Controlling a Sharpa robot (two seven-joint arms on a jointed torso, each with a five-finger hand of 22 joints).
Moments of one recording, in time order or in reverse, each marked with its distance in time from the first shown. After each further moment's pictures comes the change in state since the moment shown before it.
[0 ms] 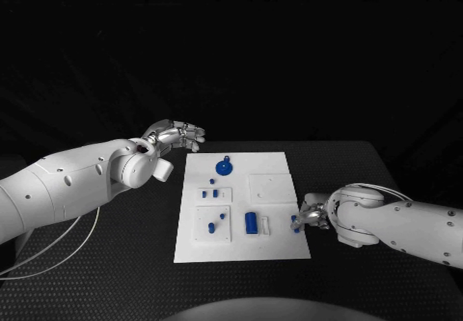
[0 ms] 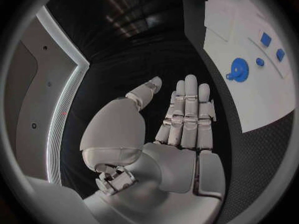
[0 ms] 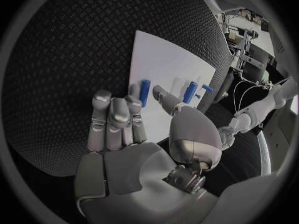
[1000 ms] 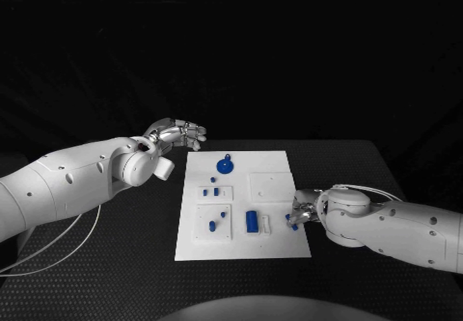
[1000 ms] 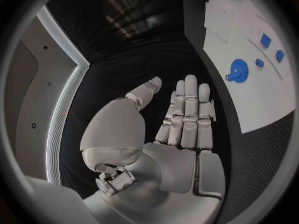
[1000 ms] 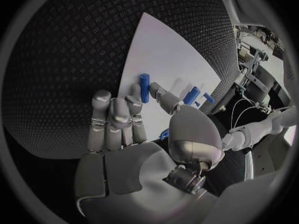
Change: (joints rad) left arm 0.000 -0.001 -0.001 0.001 0.000 0.007 -0.003; left_hand 0.000 0.000 -0.003 0.003 0.000 0.000 0.000 0.000 -0.001 -0.004 0.004 0.000 0.003 0.000 0.000 -0.004 0.004 0.000 0.000 0.000 -0.004 0.002; right arm -0.023 0.062 0.001 -0.011 -0.216 -0.039 -0.010; right_hand 0.076 0.038 0.078 -0.082 0.000 -0.015 -0.006 -0.009 0.093 0.000 0.018 0.013 -0.011 0.002 0.016 0.005 -0.012 0.000 0.006 -0.002 0.007 -0.003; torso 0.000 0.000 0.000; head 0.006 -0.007
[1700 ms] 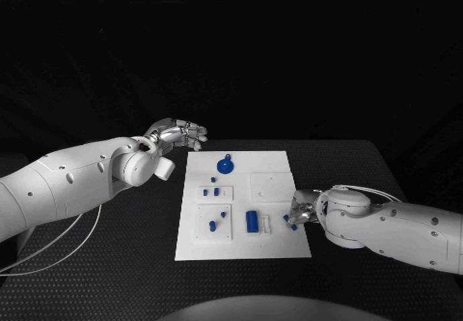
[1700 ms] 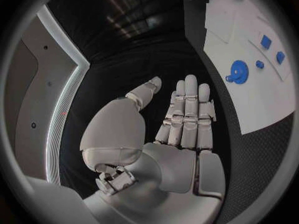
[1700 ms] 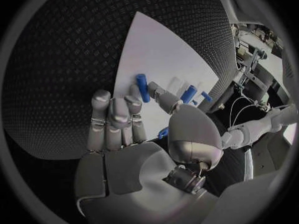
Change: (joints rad) left arm 0.000 0.000 0.000 0.003 0.000 0.002 -0.001; left_hand -0.004 0.004 -0.003 0.003 0.000 0.000 0.000 0.000 -0.001 0.000 0.000 0.000 0.003 0.000 0.000 -0.004 0.002 0.000 0.000 0.000 0.000 0.002; right arm 0.002 -0.004 -0.001 0.018 0.022 -0.014 -0.003; right_hand 0.008 0.019 0.029 0.004 -0.001 0.003 0.006 -0.077 0.000 0.000 0.007 0.001 -0.011 0.001 0.007 0.000 -0.006 -0.003 0.001 0.002 0.000 -0.002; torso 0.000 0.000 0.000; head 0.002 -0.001
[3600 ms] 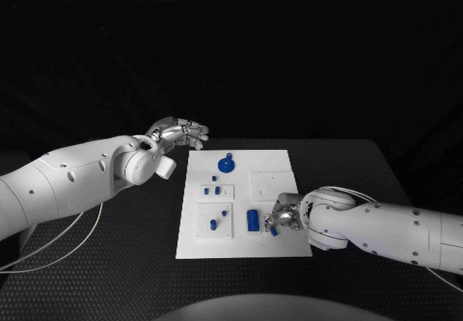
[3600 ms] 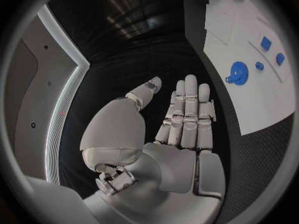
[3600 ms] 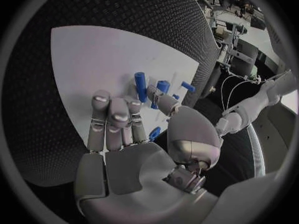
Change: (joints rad) left arm 0.000 -0.003 0.000 0.006 0.000 0.002 -0.003; left_hand 0.000 0.000 0.000 0.000 0.000 0.000 0.000 0.000 -0.001 -0.007 0.000 0.005 0.005 0.000 0.000 -0.004 0.005 0.000 0.004 0.004 -0.004 0.004; right arm 0.004 0.081 -0.001 0.015 0.249 -0.054 0.003; right_hand -0.053 -0.009 -0.008 0.005 0.005 -0.001 0.023 -0.009 -0.198 0.002 -0.002 0.003 -0.016 0.000 0.000 0.000 -0.014 0.000 -0.005 0.005 0.004 -0.006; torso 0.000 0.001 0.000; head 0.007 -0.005
